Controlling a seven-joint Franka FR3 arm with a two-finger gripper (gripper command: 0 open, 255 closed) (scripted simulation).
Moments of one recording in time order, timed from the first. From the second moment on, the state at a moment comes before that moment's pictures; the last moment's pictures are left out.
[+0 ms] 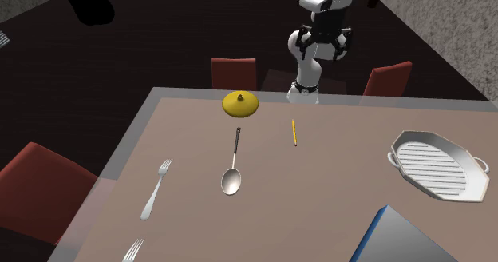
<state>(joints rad) -0.01 -0.82 -0.02 -2.38 0.02 1.53 -0.06</state>
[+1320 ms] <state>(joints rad) -0.04 -0.30 -0.18 -2.33 -0.11 2.06 -0.31</state>
